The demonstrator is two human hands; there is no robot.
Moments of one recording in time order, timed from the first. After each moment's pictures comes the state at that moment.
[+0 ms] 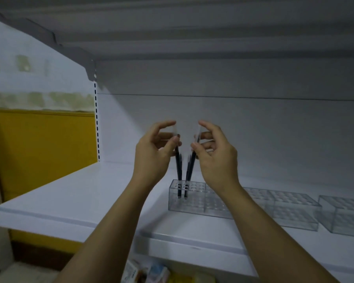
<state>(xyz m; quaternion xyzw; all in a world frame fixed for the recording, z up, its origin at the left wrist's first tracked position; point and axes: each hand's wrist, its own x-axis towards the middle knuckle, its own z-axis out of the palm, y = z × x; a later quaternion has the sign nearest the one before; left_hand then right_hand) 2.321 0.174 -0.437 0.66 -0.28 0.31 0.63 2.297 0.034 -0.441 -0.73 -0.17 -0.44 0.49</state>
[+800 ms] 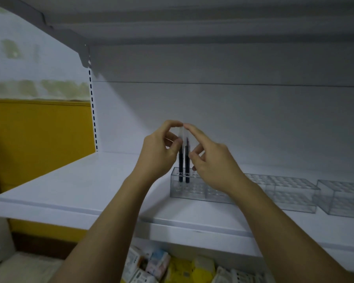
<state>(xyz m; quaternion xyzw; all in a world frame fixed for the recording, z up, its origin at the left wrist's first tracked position) 2.333 0.179 -0.453 0.78 -0.28 0.31 0.46 2.290 0.029 -0.454 -0.90 -0.16 -0.29 0.30</state>
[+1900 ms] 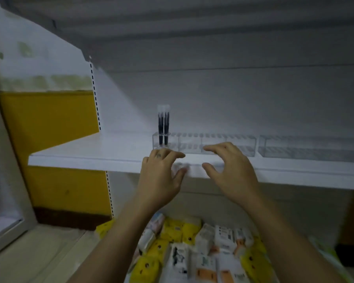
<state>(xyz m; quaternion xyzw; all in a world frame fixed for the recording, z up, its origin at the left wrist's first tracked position) 2.168 0.143 -0.549 0.87 -0.24 0.37 0.22 2.123 -0.040 -0.533 -0.89 -0.10 -0.37 0.24</state>
